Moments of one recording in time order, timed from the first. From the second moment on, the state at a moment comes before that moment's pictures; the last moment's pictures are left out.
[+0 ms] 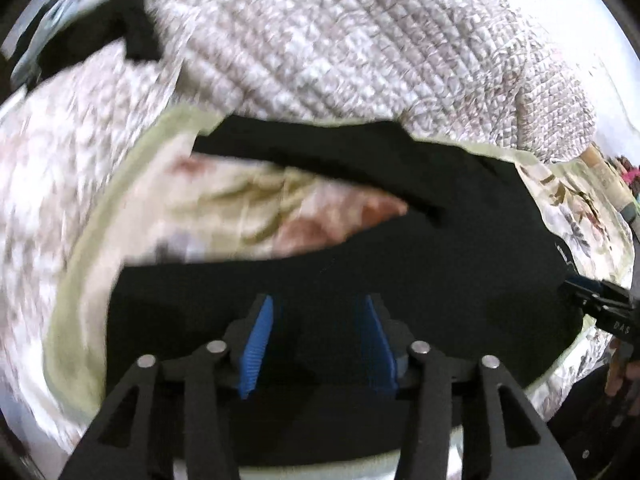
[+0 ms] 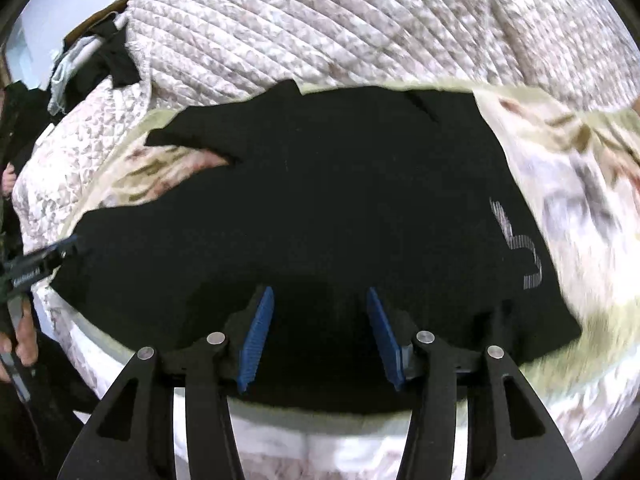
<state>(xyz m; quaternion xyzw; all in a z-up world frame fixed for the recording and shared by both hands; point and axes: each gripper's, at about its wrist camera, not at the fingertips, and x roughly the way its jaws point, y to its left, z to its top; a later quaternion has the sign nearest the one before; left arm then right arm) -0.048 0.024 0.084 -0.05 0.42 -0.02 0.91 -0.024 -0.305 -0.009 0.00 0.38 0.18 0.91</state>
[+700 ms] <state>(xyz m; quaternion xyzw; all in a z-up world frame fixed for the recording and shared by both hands) 0.226 0.043 0.049 -0.03 0.46 -0.03 0.88 0.226 -0.281 0.025 -0.10 0.39 0.25 0.88</state>
